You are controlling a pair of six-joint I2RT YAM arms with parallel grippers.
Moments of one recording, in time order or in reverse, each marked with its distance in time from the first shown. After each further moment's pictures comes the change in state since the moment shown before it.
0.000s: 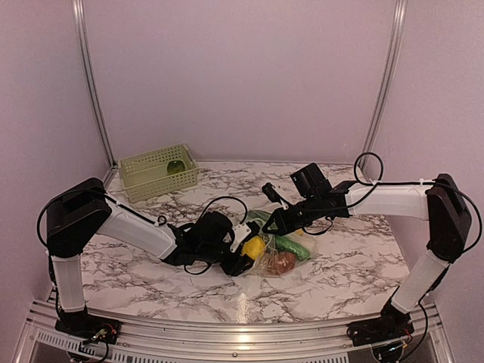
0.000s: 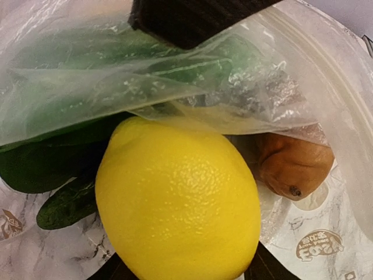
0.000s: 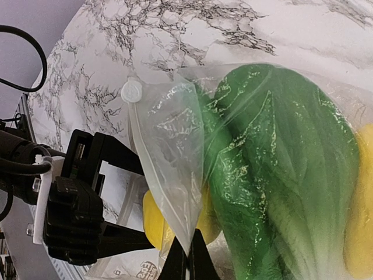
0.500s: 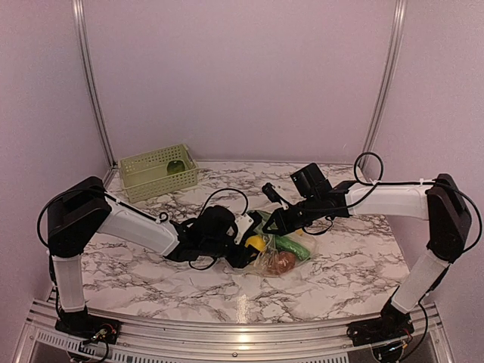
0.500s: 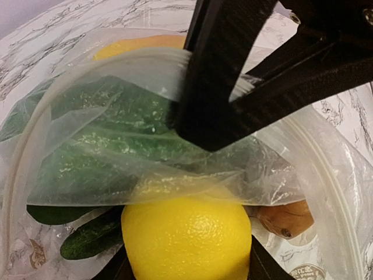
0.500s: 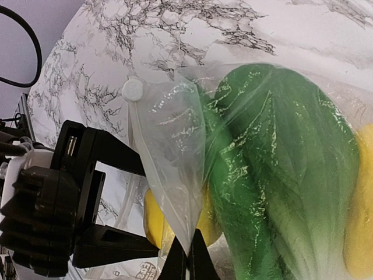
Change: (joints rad) left arm 0.000 0.005 0.050 0.029 -0.030 -0.053; right arm -0.003 0.000 0.000 -0.002 0.000 -0.002
